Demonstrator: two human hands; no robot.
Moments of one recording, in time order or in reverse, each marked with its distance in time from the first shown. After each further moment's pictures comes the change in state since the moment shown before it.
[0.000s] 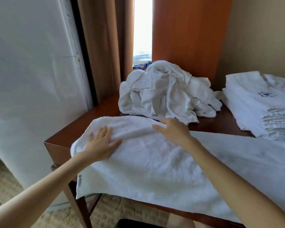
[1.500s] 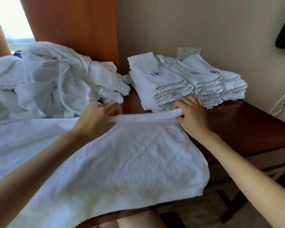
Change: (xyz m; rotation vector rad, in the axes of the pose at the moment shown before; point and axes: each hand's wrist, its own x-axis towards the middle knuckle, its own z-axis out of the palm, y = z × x) left_hand 0.037 0.294 -0.011 -0.225 0.464 1.000; right_hand -0.147 0.255 -0.120 -0.373 0.678 0.005
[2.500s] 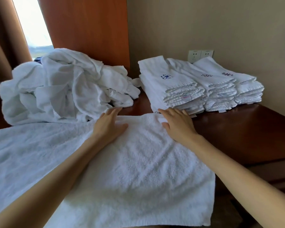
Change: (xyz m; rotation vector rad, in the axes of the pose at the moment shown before) left_hand -0.002 -0.023 0.053 -0.069 -0.152 -0.495; right_hand 0.006 -0.029 0.057 -0.154 -0.450 0.028
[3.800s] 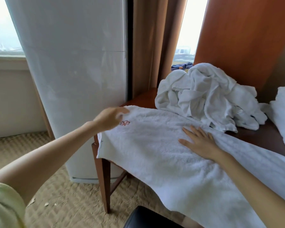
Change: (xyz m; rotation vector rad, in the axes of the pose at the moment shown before) left_hand -0.235 -0.248 -0.238 0.222 0.127 -0.367; right_hand 0.042 -0.280 0.004 0.336 -0.483 -0.382
